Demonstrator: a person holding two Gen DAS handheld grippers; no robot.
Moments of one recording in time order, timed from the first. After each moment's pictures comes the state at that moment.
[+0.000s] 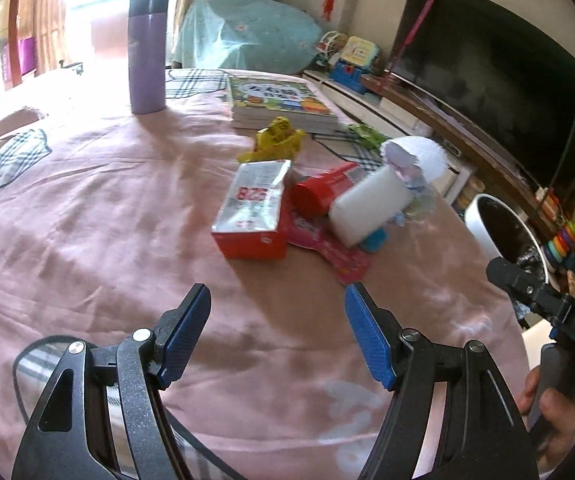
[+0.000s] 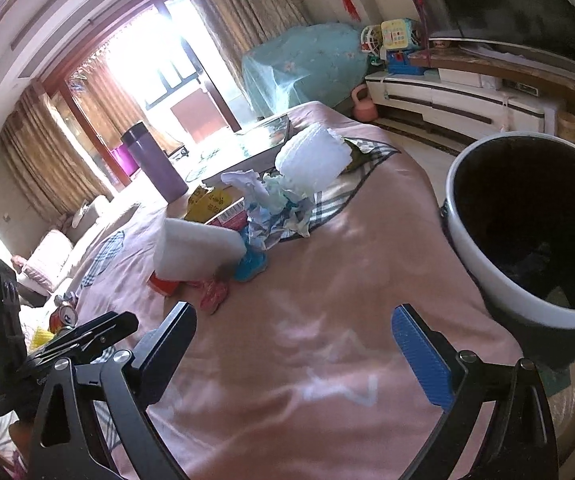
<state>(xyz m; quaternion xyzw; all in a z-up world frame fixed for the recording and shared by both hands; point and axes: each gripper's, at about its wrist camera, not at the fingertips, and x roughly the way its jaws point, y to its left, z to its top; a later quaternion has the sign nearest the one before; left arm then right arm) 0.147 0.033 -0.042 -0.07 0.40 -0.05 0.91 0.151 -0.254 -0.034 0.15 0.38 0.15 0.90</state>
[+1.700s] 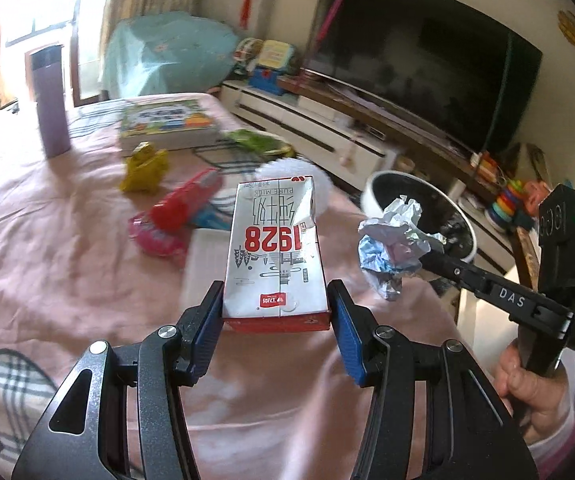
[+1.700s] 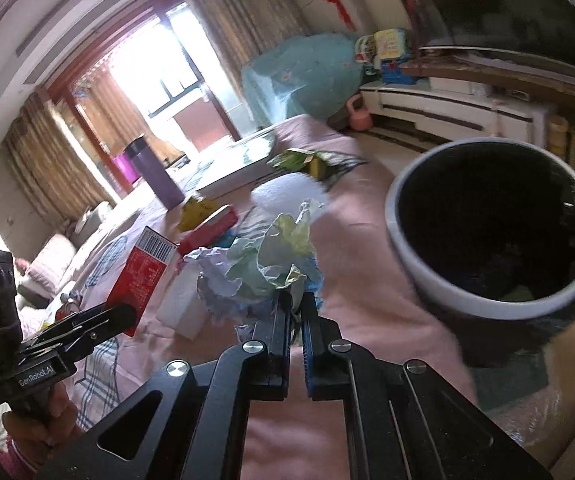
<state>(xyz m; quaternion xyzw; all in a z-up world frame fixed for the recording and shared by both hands) 0.115 -0.060 -0.015 -0.03 0.37 -0.18 0.91 0.111 -0.314 -0.023 0.16 0.36 0.13 0.91</state>
